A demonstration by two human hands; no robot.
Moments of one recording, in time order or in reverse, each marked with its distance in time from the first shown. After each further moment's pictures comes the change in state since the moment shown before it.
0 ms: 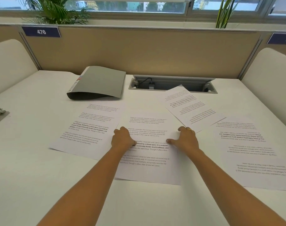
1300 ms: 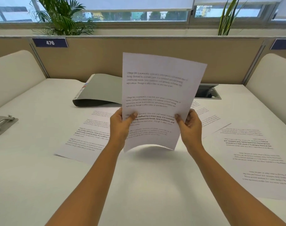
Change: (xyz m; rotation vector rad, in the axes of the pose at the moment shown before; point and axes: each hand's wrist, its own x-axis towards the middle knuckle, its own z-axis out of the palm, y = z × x) left_hand -0.025 0.020 -0.054 -1.234 0.233 0.386; right_hand -0.011 -0.046 -0.033 0.988 0.335 -0.309
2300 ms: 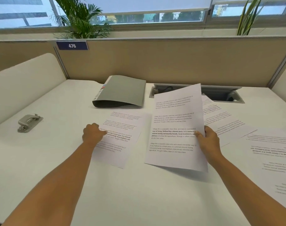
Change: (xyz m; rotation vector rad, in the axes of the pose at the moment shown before) left_hand 0.083 -0.045 -0.167 1.183 0.164 -0.312; right_hand 0.004 0.035 0.007 -0.363 -0.034 0.292
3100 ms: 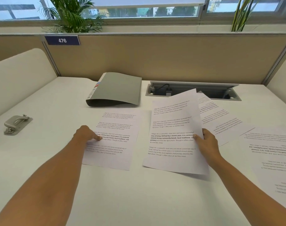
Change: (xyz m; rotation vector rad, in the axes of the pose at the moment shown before) left_hand 0.035 -0.007 -0.006 0.120 -0.251 -0.191; right_hand 0.000 0.007 0.003 -0.072 -0.034 0.087
